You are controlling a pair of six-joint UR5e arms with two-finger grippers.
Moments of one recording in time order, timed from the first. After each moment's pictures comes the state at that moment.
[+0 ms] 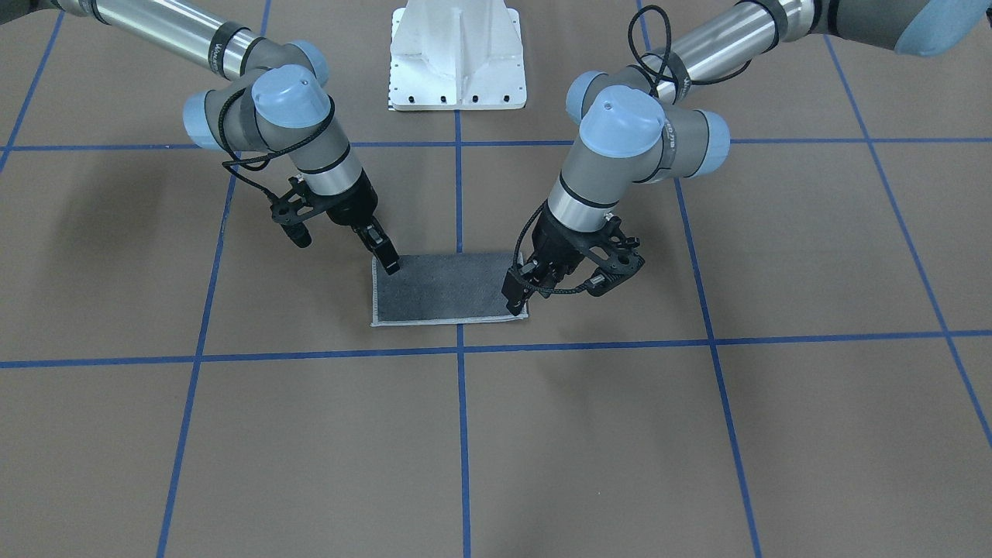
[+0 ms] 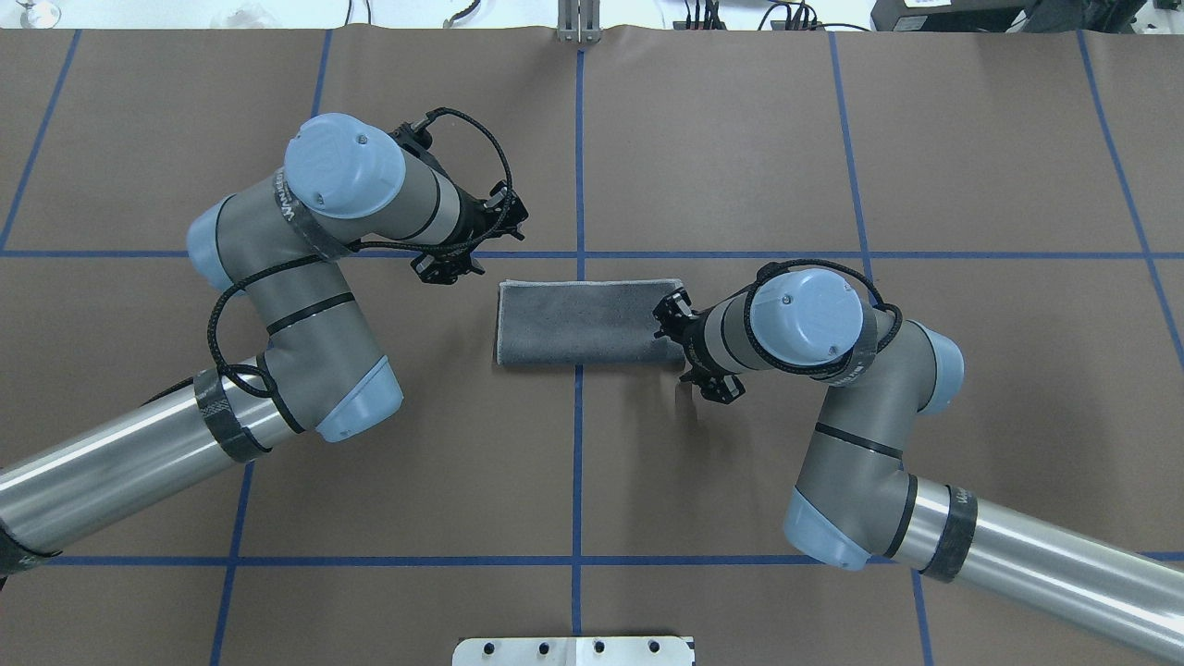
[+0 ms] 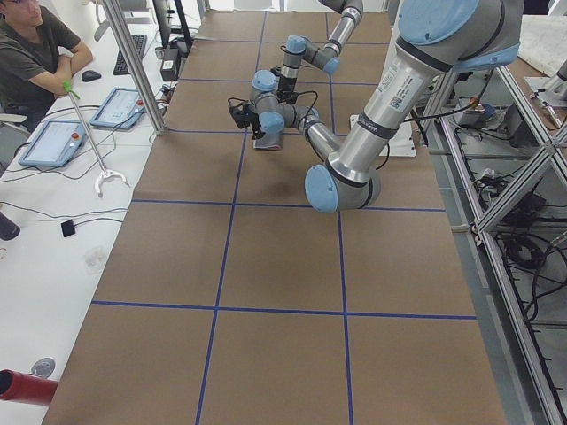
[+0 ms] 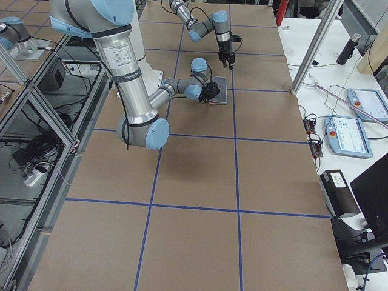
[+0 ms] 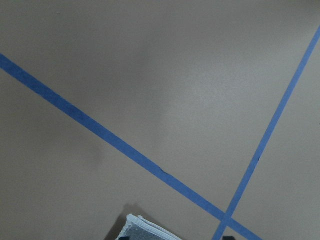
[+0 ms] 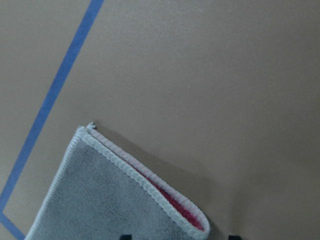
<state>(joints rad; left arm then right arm) -0.66 -2.26 -1.47 -2.05 -1.87 -1.84 0.49 -1.11 1.62 -1.07 1.76 2.28</state>
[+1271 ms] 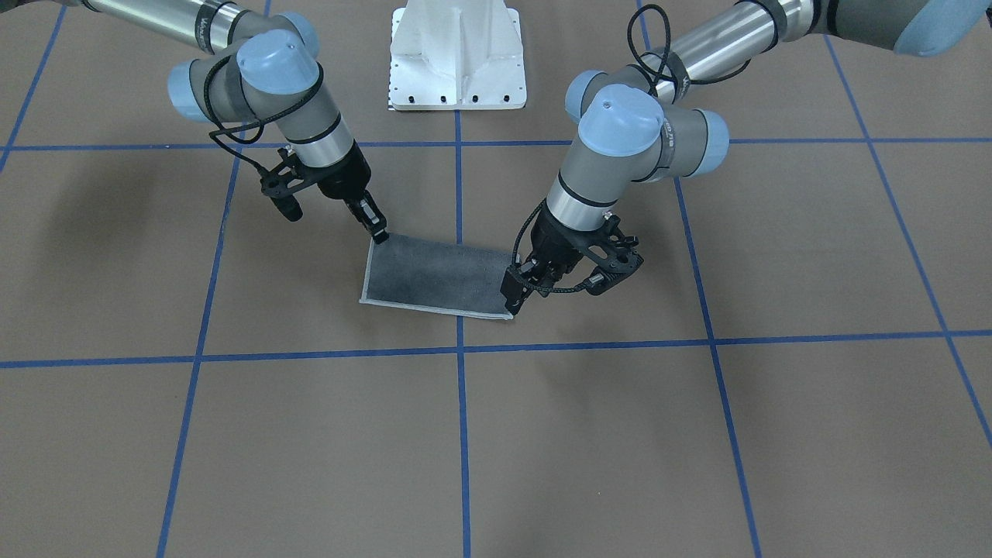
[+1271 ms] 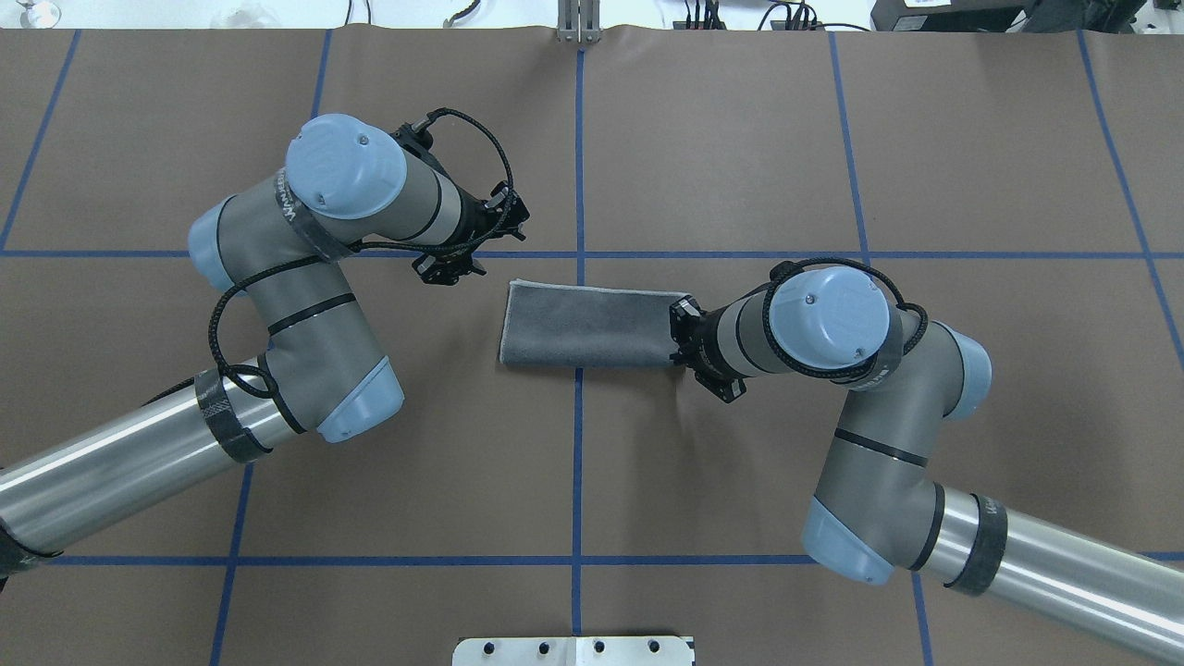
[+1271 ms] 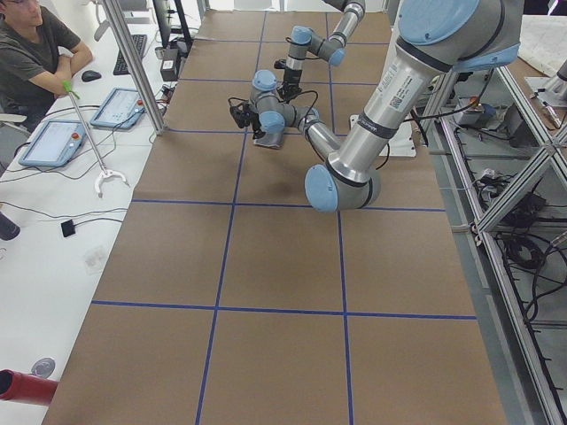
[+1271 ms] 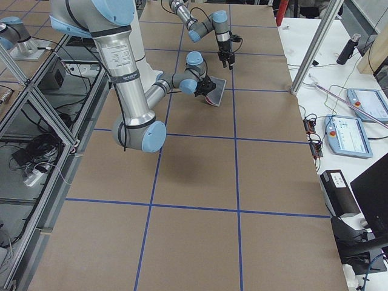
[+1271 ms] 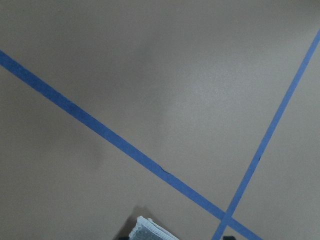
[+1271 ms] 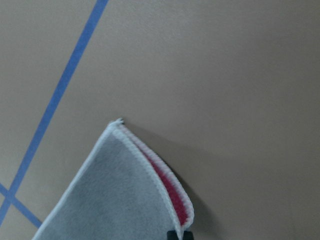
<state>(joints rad) -0.66 -2.26 -1.48 -2.05 -1.87 -1.85 0.46 -1.16 1.79 -1.19 1.77 2.28</state>
